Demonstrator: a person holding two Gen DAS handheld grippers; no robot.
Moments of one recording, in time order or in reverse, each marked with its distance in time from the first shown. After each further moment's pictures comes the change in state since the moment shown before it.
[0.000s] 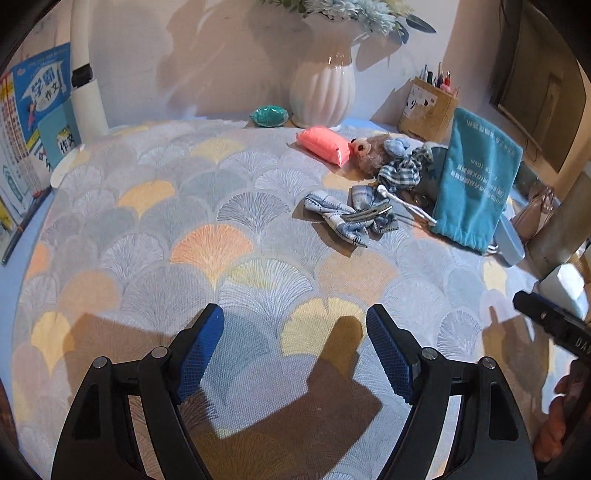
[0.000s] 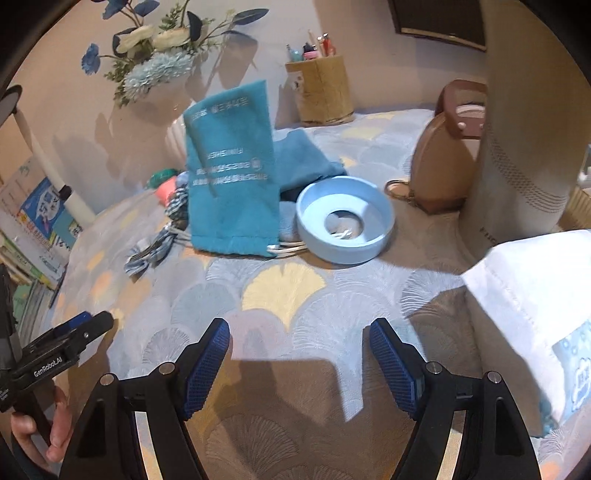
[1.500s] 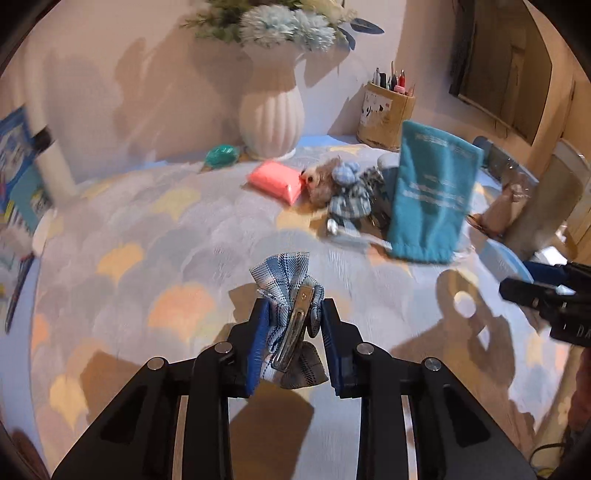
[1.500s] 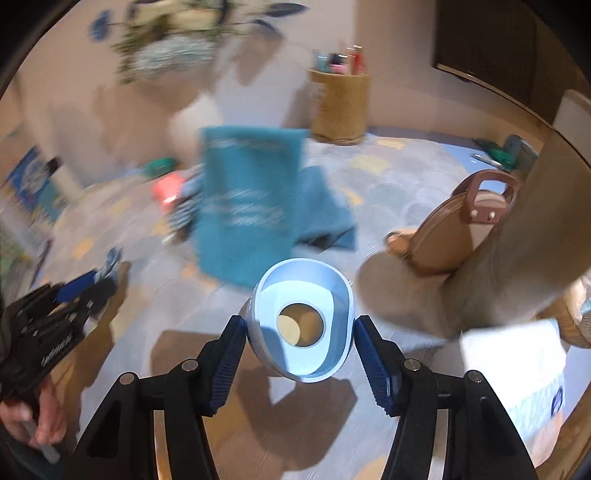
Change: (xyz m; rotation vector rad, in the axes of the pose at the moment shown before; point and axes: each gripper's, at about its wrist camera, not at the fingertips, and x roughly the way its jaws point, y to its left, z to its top) left arm -0.019 -0.022 0.027 0.127 -0.025 -0.079; right arm -0.017 0.035 0.044 -0.170 0.099 -0.091
